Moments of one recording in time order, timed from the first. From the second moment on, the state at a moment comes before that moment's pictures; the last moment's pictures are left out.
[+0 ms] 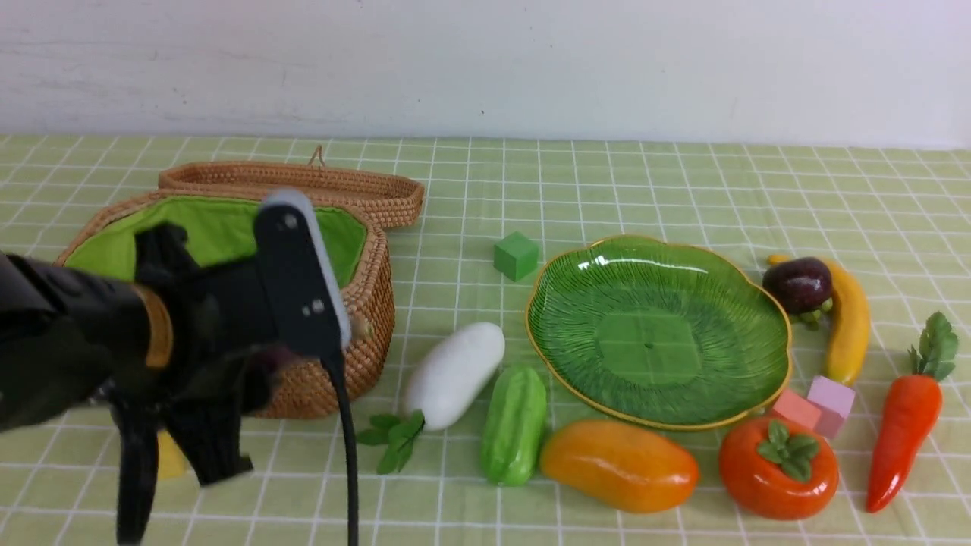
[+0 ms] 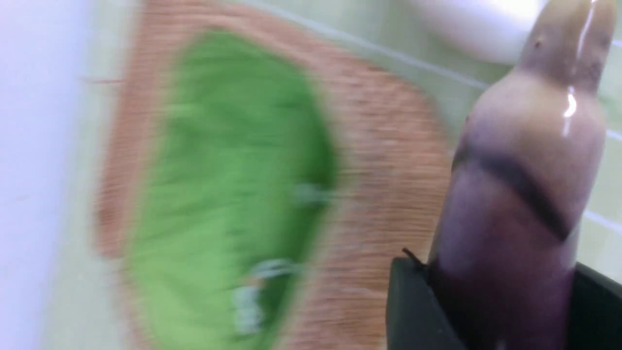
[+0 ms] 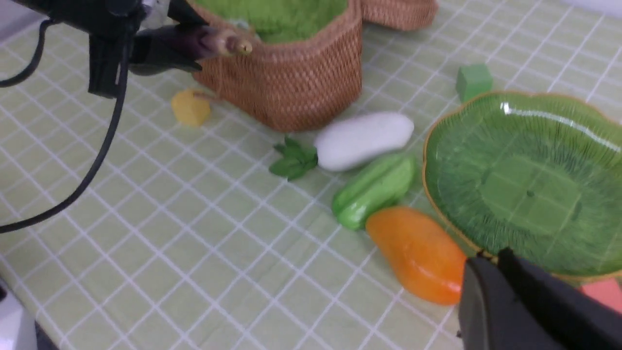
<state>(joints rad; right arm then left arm) 0.20 0.55 -0.86 0.60 0.92 -0.47 -0.52 1.19 -0.90 0.45 0.58 0.40</state>
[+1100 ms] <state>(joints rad) 0.20 0.55 -0.86 0.71 0.83 -0.54 -0.27 1.48 -1.19 0.63 0.51 -0.10</state>
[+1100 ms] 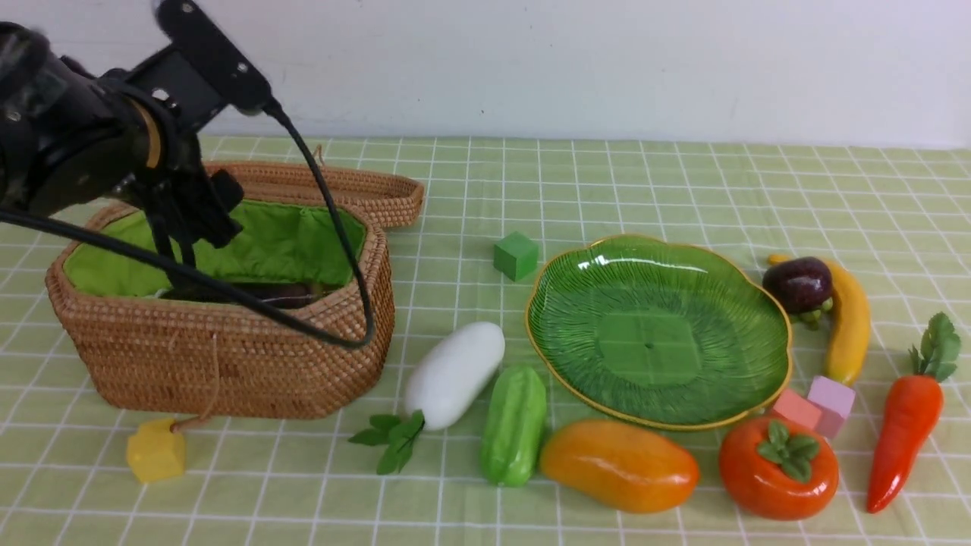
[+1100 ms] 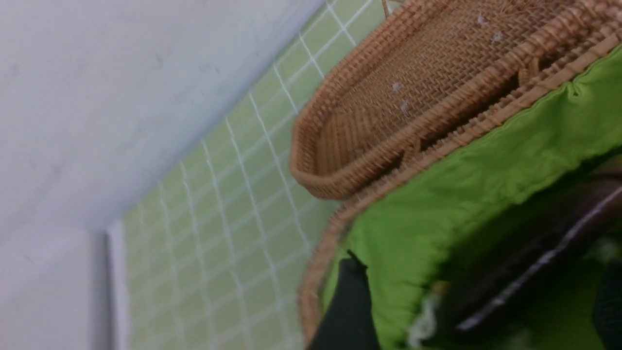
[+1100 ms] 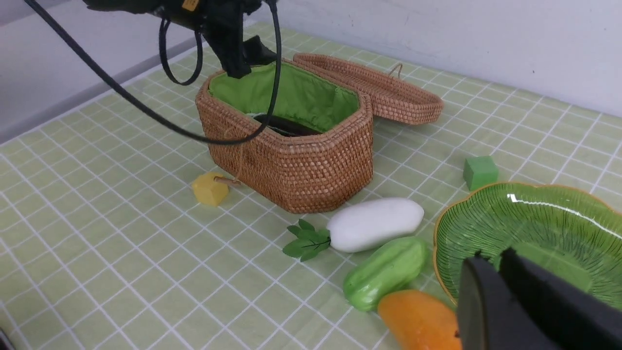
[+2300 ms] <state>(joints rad) 0.20 0.55 -0.86 0.69 0.93 -0.54 -0.71 2.03 -1.59 0.40 0.87 -0.14</state>
